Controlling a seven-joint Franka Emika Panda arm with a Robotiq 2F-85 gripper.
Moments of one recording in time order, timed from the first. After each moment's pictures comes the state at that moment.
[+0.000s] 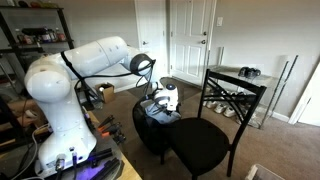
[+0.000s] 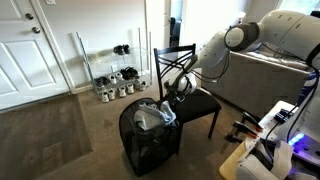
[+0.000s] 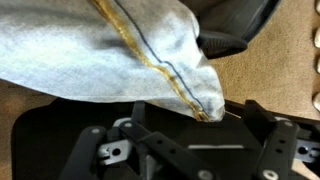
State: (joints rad) arm -0.06 1.31 0.21 -1.44 0.48 3.09 1.19
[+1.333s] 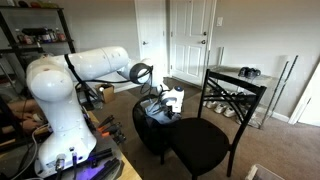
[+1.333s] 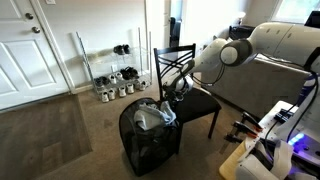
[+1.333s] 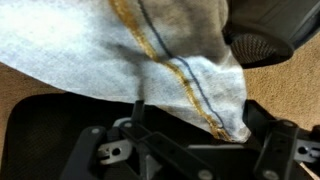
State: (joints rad) arm 0.02 1.47 0.07 -1.12 0.48 2.72 1.19
